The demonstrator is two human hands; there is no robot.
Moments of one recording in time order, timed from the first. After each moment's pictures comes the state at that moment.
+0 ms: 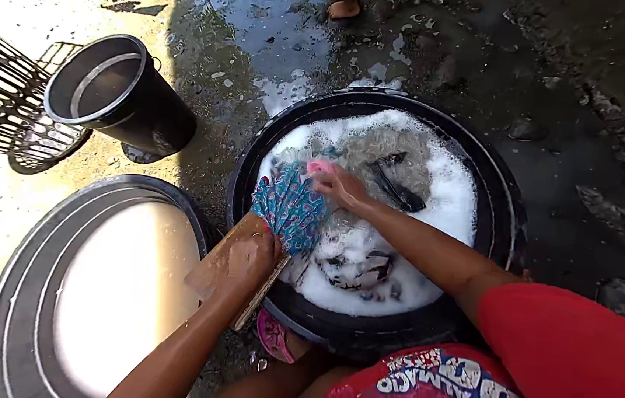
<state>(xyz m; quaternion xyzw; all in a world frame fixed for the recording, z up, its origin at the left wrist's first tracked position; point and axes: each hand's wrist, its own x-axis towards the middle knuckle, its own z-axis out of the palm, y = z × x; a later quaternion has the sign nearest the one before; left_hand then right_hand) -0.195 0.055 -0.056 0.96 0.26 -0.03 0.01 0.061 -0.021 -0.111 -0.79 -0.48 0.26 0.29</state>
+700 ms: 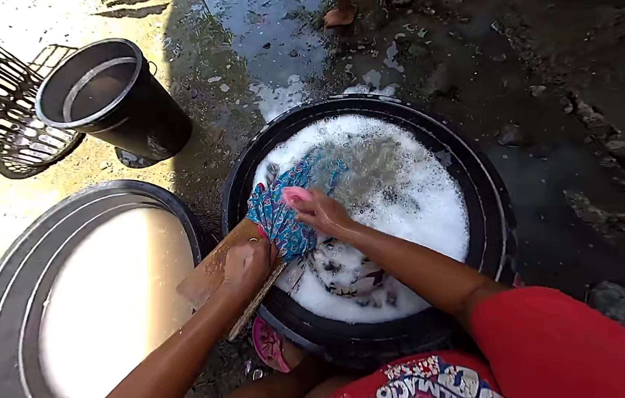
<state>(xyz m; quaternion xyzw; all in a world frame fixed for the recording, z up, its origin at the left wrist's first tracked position) -0.184 0.053 -0.037 0.94 0.30 -0.14 0.04 0.018 -0.030 -0.085 -0.75 -0.49 0.35 0.29</state>
